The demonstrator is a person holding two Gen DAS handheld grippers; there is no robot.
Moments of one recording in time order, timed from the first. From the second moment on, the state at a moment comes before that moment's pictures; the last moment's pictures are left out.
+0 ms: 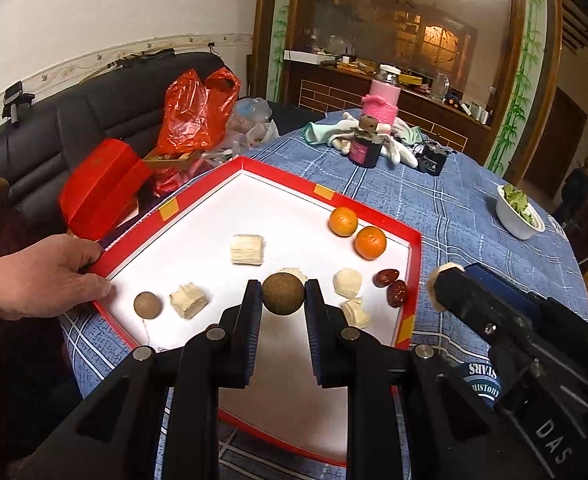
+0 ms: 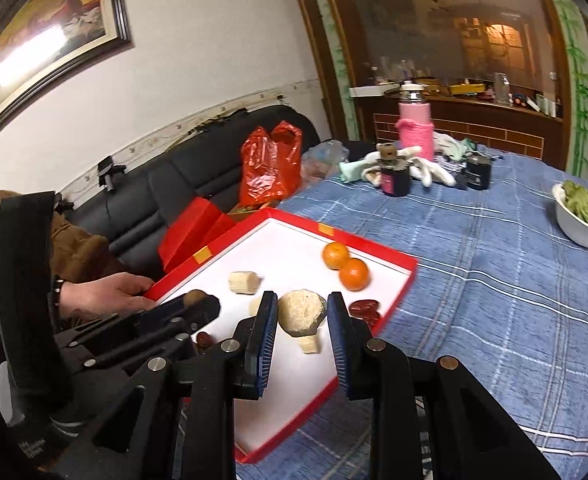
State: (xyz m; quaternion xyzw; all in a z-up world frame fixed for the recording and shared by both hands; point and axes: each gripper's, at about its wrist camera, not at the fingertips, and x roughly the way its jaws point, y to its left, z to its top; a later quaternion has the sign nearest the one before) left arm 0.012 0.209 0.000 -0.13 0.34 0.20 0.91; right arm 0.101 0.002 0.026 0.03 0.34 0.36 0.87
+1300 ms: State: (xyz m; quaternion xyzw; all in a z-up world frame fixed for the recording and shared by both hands) left arm 0.020 0.232 -0.004 -0.12 0.35 0.22 0.90; right arm 0.116 0.038 0.016 0.00 0.34 0.37 0.87
